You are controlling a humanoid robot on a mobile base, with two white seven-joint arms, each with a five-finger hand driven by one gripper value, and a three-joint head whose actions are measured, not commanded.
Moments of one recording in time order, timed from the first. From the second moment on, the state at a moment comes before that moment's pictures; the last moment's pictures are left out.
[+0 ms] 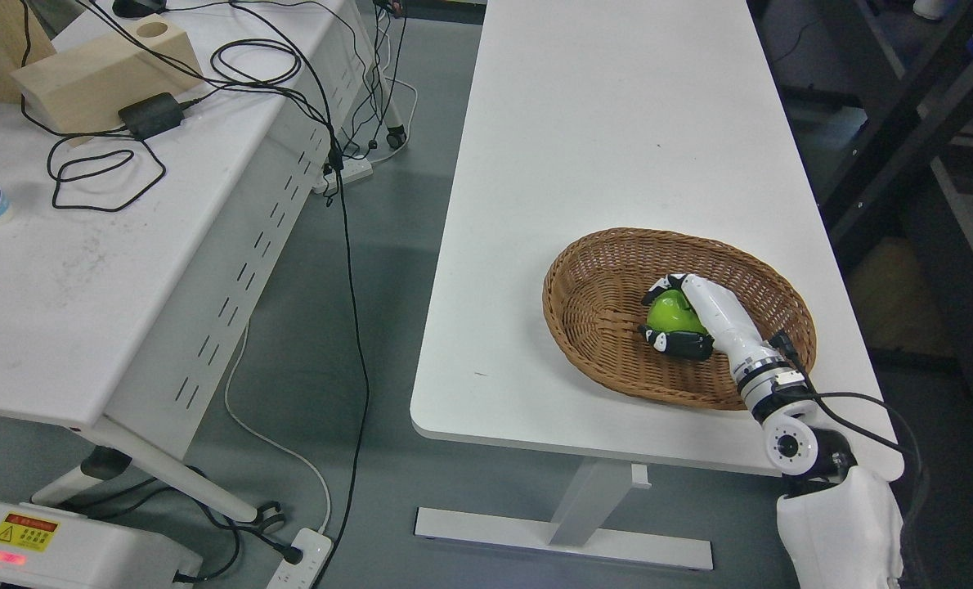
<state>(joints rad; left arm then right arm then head) -0.09 0.00 0.09 -0.04 -0.07 0.00 -0.16 -0.25 -0.19 0.04 -1.37 0.74 -0.20 0.31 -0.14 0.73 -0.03</state>
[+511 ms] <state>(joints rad) -0.09 0.00 0.09 -0.04 -0.07 0.00 -0.16 -0.25 -0.19 -0.07 -1.37 0.51 -0.20 0.37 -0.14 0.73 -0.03</state>
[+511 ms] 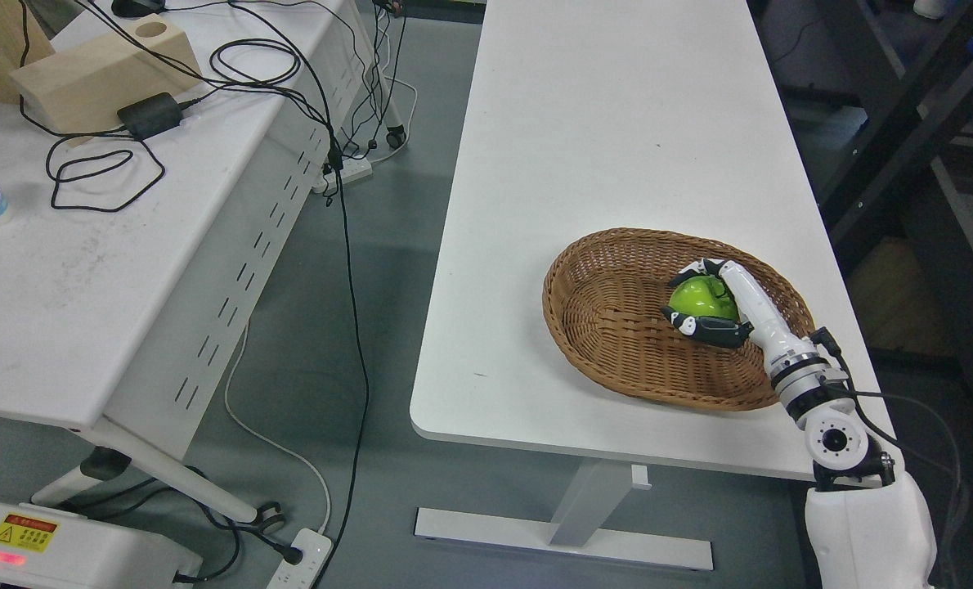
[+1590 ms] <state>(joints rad) -0.09 0.00 0.09 -0.04 -0.07 0.00 -0.16 -0.21 -0.17 -0.21 -1.38 0.25 -0.16 0.41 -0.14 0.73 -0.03</state>
